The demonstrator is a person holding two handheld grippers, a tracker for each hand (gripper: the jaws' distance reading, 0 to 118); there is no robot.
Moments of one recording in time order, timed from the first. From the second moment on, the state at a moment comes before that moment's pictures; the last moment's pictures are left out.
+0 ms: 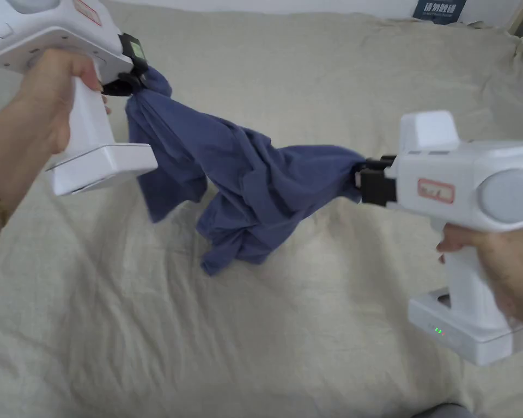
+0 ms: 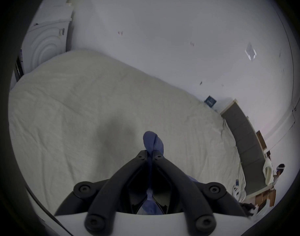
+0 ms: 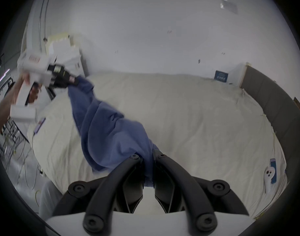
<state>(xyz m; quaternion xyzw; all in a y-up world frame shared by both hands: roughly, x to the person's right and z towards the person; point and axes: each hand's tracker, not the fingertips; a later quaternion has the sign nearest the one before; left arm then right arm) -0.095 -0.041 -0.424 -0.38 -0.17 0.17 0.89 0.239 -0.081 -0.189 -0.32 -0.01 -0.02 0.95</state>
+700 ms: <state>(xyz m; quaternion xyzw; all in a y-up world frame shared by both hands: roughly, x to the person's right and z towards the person) -0.187 0.170 -0.344 -0.16 -0.14 0.16 0.96 0.258 0.162 -0.154 -0.15 -0.05 0.07 0.99</state>
